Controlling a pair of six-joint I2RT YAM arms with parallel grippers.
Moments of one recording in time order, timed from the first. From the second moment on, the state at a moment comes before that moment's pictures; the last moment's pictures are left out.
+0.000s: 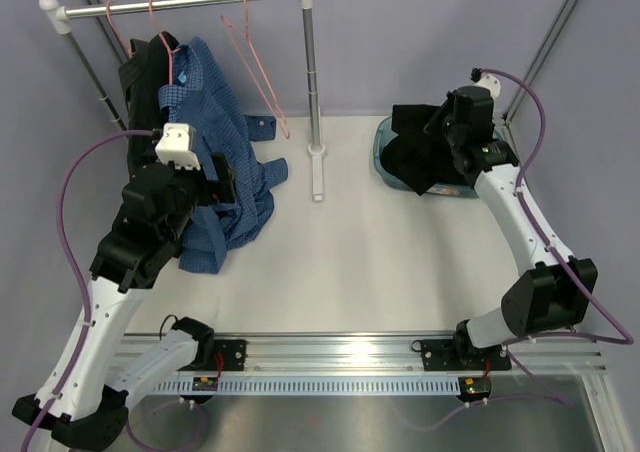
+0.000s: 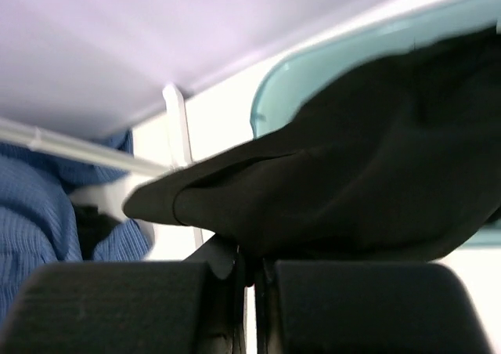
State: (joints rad) left arm -0.40 0.84 1.20 -0.60 -0.23 -0.15; right arm 0.19 1.44 1.37 -0.30 0.15 0.58
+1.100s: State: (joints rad) left arm -0.40 0.81 1.20 -0.64 -0.30 -0.11; right arm 0.05 2.22 1.83 -0.65 0.05 0.69
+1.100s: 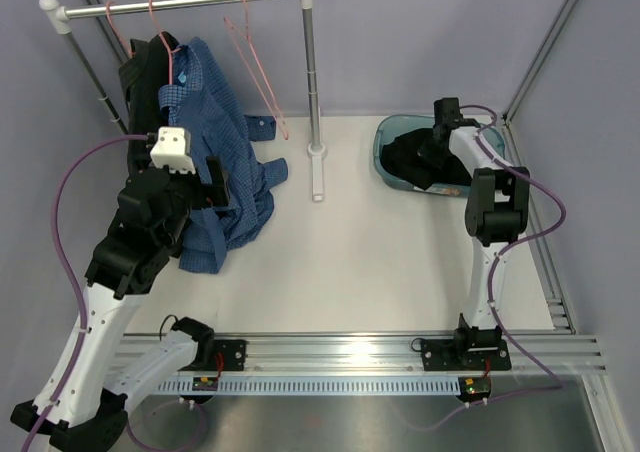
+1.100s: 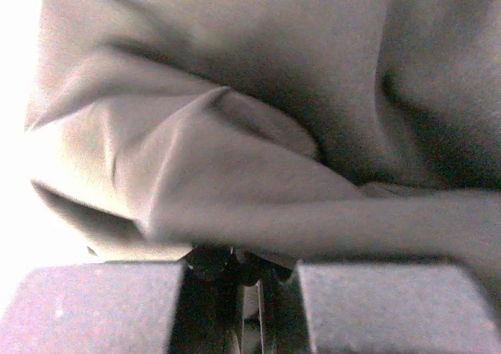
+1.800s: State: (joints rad) left arm -0.40 0.82 1.20 -0.63 -0.29 -0.11; right arm 0.08 1.84 1.63 -0.61 -0.05 0.56
